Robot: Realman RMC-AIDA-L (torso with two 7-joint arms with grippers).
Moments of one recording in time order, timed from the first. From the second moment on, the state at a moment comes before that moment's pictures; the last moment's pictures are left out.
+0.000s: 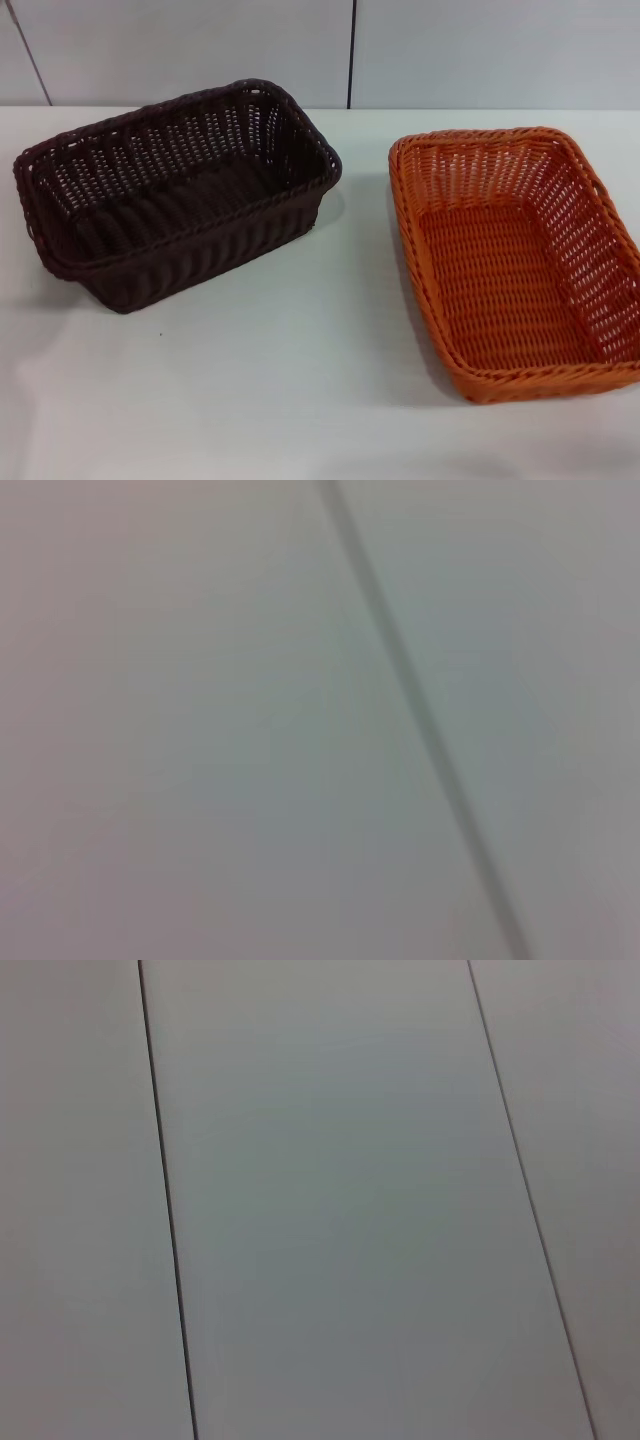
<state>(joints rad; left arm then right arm) -0.52 -2.06 -2.05 -1.54 2.19 -0.96 1.16 0.03 2.08 -2.17 -0.64 -2.00 1.38 2.95</state>
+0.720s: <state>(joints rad) 0.13 -2.06 -1.23 -1.38 1.97 0.59 0.96 0.07 1.96 -1.67 -1.59 -2.34 -0.33 2.92</state>
